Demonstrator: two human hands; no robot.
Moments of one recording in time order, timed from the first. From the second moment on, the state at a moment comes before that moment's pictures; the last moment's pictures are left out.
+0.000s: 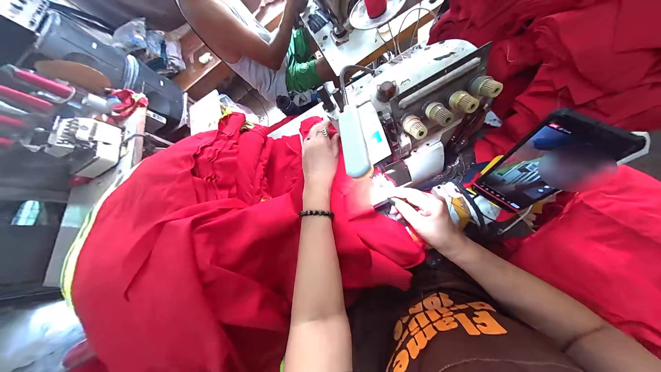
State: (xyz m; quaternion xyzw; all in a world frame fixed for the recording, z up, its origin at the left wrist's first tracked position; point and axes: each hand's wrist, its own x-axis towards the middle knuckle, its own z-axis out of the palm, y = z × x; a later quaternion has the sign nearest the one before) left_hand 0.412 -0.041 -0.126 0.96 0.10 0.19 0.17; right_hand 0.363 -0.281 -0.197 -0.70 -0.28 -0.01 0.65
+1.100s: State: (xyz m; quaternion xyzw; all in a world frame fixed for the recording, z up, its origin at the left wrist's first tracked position) left_hand 0.297 0.004 -0.007 0.87 -0.03 0.48 0.04; right_hand 0.345 -0.289 -0.150 -0.55 -0.21 0.31 0.74
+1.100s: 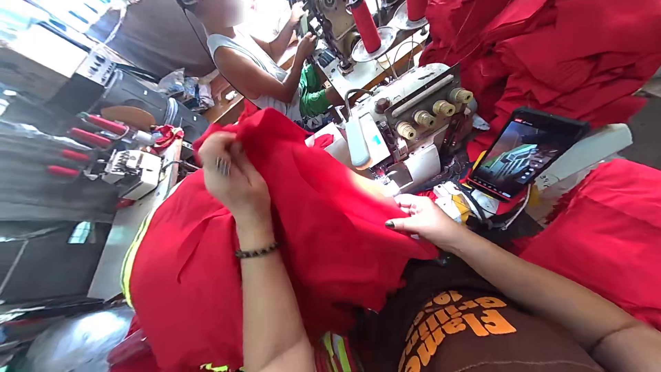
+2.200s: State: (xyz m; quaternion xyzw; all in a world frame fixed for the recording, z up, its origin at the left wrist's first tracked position) left_hand 0.293 -0.113 -0.144 0.98 0.03 0.20 0.09; right_hand 0.346 -0.307 -0.187 -0.50 -0.17 0.36 0.77
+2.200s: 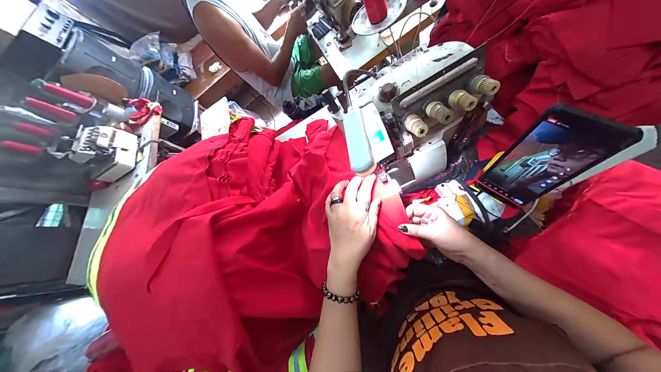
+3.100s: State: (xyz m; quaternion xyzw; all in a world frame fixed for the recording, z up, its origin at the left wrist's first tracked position) left_hand 0.305 -0.110 -0.112 0.94 -0.19 0.13 0.23; right_hand 0.335 -0.321 -0.202 -0.54 -0.15 0.29 0.77
